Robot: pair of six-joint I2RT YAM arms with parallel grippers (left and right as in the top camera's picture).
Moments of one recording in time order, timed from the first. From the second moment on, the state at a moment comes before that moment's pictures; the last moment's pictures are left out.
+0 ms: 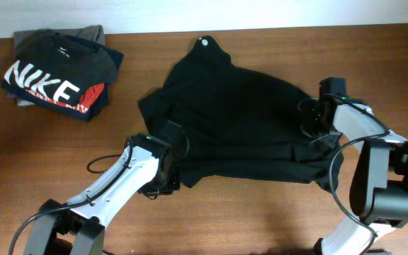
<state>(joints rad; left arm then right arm) -0.49 1.60 0.99 -1.05 0.00 -0.53 -0.15 1.91 1.16 -0.66 0.06 0.53</state>
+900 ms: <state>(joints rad) -0.49 1.60 0.99 -0.94 -0.01 -0.49 -0.35 2.00 1.63 -0.93 0.02 0.41</state>
